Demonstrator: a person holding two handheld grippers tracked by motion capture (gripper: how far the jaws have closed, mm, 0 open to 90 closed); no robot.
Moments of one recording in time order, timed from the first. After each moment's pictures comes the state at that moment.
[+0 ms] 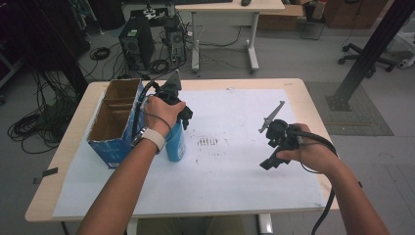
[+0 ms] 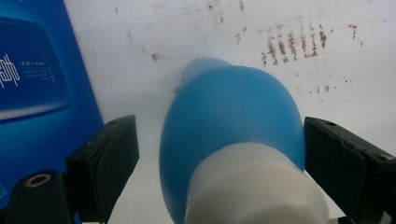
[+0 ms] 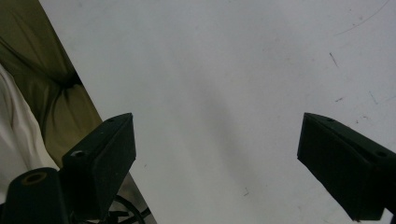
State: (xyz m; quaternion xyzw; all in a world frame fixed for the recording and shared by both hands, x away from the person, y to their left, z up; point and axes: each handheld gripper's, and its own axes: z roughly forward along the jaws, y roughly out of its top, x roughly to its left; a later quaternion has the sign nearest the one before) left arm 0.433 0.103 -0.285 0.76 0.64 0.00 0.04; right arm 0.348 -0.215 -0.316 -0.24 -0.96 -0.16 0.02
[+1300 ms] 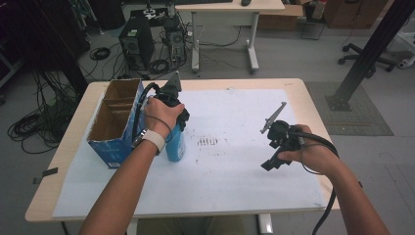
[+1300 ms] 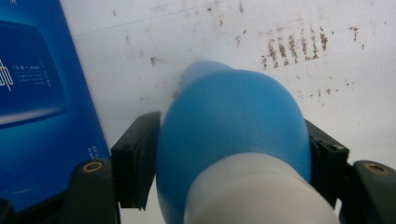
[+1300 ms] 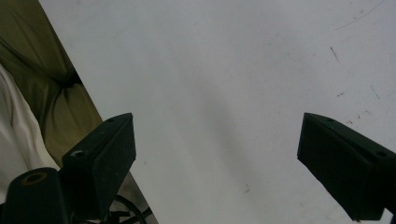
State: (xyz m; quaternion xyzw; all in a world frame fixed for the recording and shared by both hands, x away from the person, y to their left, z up) left arm 0.432 0.101 -0.289 0.77 0.64 0.00 0.05; right arm 0.347 -0.219 -0.317 -0.24 -0.96 -0.16 0.02
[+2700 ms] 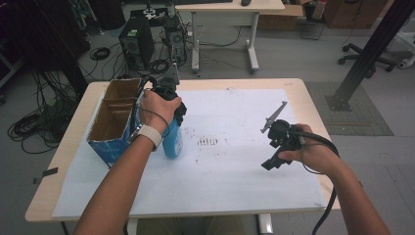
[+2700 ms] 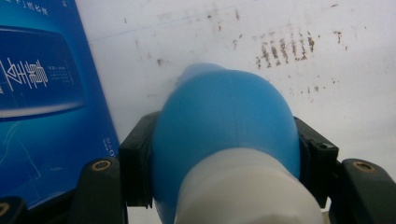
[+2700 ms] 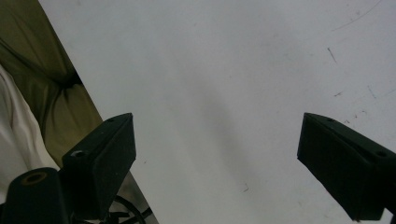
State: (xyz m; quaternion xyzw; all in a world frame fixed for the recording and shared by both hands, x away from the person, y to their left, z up) left arm 0.430 0.106 -0.260 0.77 0.64 0.01 0.05; right arm 0.347 -0.220 -0.315 -0.24 -0.96 -0.16 0.01
